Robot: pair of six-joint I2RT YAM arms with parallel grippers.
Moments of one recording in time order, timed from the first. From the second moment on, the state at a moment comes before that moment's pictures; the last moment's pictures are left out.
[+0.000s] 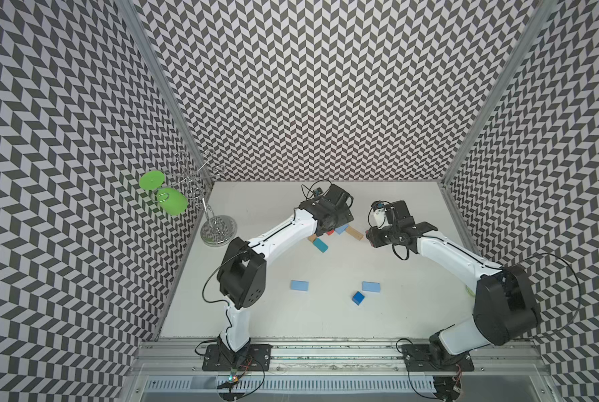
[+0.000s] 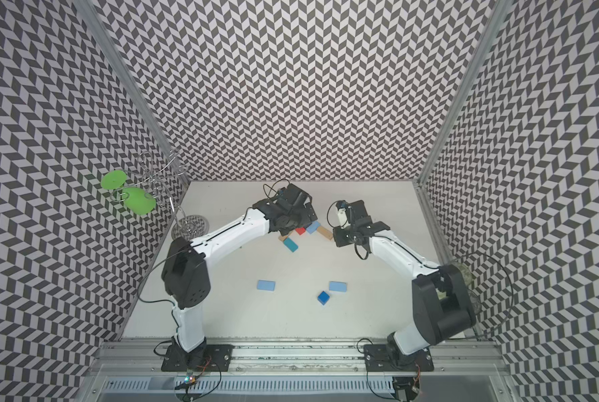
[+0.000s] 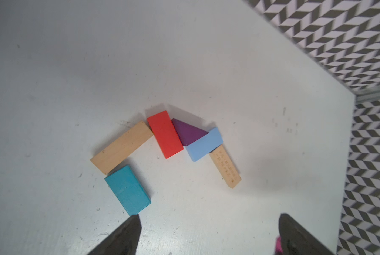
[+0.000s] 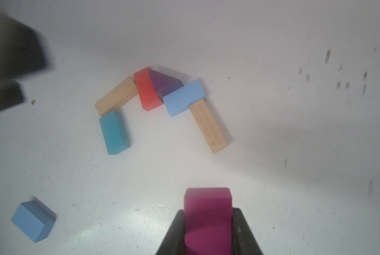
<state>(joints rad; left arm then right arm) -0.72 1.87 1.67 -0.65 -0.17 -0.96 0.38 1.53 1.05 -0.44 -0.11 0.17</state>
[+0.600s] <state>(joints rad) -0.56 1.52 1.14 -0.45 -0.14 -0.70 0.58 1.74 1.09 -0.49 0.11 0.94</state>
